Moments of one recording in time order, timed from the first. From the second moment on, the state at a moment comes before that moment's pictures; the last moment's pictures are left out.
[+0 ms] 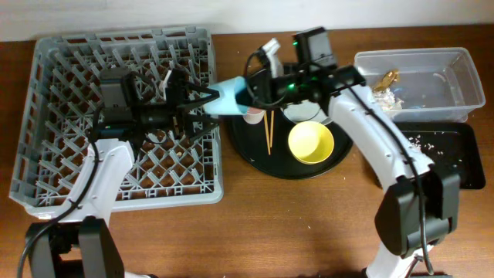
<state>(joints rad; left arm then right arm) 0.01 1.63 1.10 -0.06 1.41 -1.09 0.34 1.89 1.64 -0.60 -0.98 0.39</state>
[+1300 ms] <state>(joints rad) -0.16 1.45 1.34 -0.96 0.07 -0.39 0.05 1.77 1.55 -1.05 -0.66 0.08</state>
